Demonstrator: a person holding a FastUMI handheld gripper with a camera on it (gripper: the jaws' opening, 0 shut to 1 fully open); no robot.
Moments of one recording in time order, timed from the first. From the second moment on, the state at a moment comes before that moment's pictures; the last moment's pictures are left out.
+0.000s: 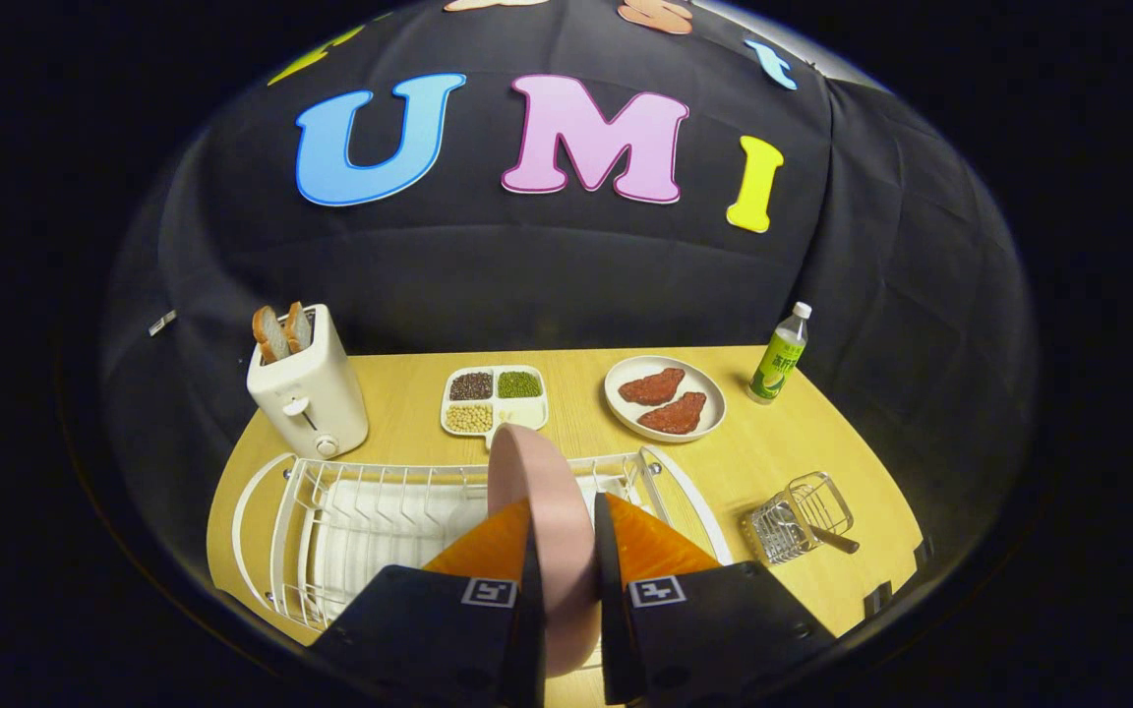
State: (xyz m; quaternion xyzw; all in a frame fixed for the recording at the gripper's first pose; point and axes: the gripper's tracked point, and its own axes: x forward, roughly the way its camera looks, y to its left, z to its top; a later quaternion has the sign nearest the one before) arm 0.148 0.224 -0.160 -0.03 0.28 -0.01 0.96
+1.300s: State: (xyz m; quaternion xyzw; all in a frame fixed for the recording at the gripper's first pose) arm 0.115 0.140 -0.127 0.08 0.29 0.06 0.95
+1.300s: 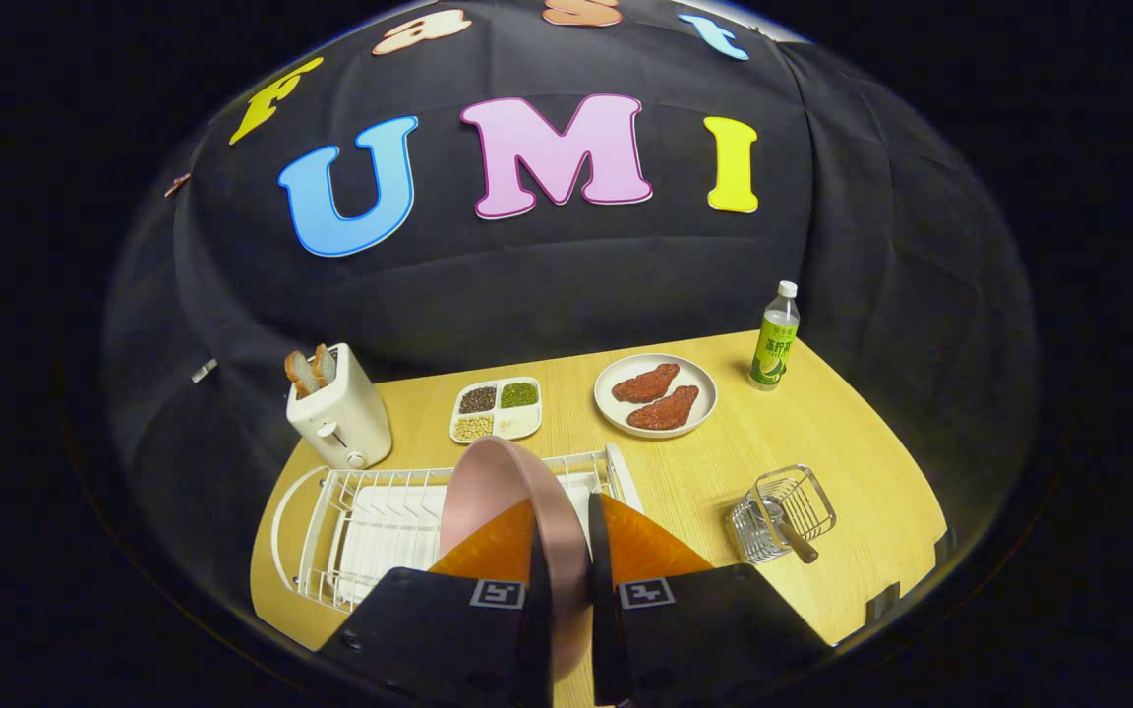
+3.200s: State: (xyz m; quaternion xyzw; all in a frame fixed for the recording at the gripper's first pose) arm 0.045 -0.044 -0.286 0.08 0.39 0.32 0.86
